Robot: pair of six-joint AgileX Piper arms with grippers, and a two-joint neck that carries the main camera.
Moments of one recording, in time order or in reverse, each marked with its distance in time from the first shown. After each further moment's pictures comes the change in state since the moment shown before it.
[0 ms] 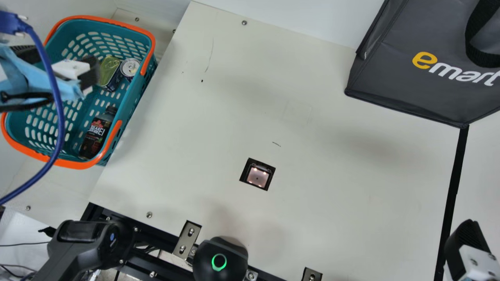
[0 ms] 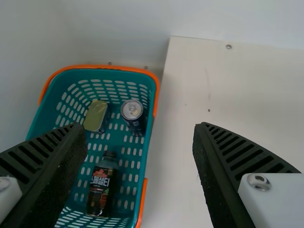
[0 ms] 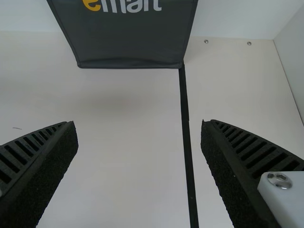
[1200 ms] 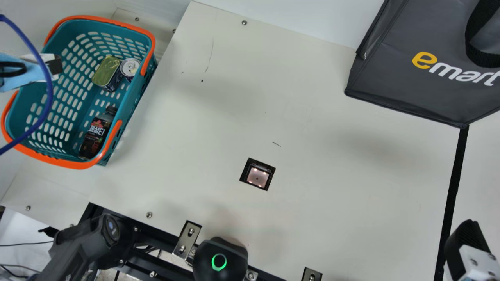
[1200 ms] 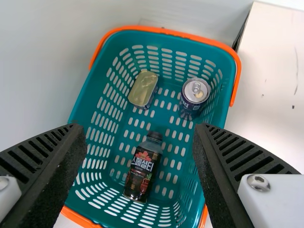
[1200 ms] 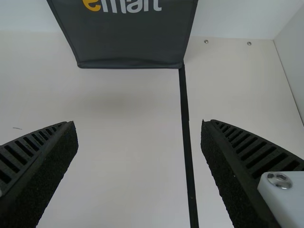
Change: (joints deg) left arm 21.2 9.4 4.8 -5.5 -6.1 14.8; right arm 0.0 0.0 0.0 0.0 -0.1 0.0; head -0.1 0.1
